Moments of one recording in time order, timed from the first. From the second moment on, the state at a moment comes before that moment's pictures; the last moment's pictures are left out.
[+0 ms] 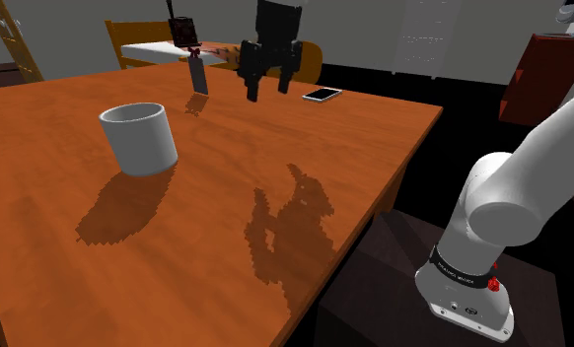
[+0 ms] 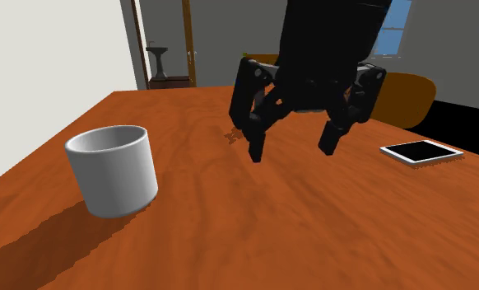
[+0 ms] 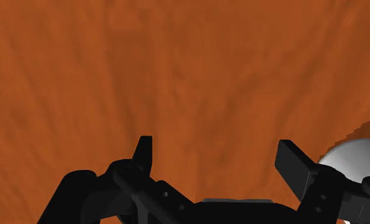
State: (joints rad) arm 0.06 -0.38 0.30 -1.93 0.09 1.76 0.36
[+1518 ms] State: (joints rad) arm 0.21 0.28 0.51 -1.28 -0.24 1.70 0.71
